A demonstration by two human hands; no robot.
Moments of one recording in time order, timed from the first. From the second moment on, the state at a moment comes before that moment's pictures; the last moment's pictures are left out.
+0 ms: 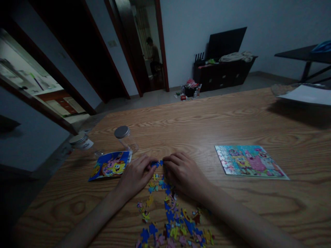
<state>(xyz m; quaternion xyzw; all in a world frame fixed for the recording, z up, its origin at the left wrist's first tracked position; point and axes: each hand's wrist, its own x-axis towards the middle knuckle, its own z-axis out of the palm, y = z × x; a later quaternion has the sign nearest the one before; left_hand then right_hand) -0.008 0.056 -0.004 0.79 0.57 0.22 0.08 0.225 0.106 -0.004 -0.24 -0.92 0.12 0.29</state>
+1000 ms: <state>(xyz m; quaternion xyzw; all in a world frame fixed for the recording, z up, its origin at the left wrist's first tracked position) -0.013 0.061 -0.003 0.75 0.59 0.27 0.14 0.226 0.106 0.000 -0.23 -0.92 0.14 0.28</state>
